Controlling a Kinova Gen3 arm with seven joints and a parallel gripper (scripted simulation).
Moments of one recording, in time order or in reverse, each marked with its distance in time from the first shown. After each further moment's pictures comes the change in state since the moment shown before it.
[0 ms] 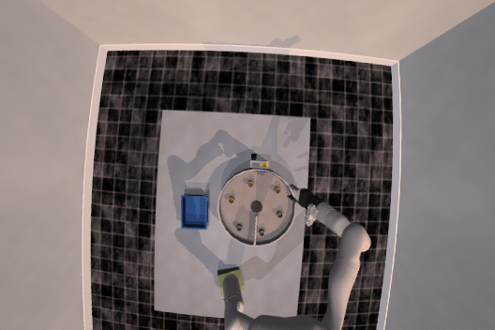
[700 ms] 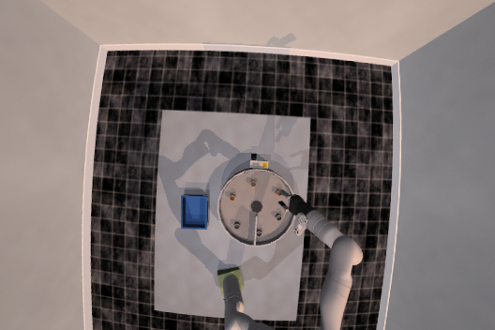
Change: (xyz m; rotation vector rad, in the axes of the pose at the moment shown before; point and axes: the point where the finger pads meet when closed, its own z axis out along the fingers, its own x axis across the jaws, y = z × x) arm -0.010 -0.063 -0.018 -0.003 0.007 -0.011
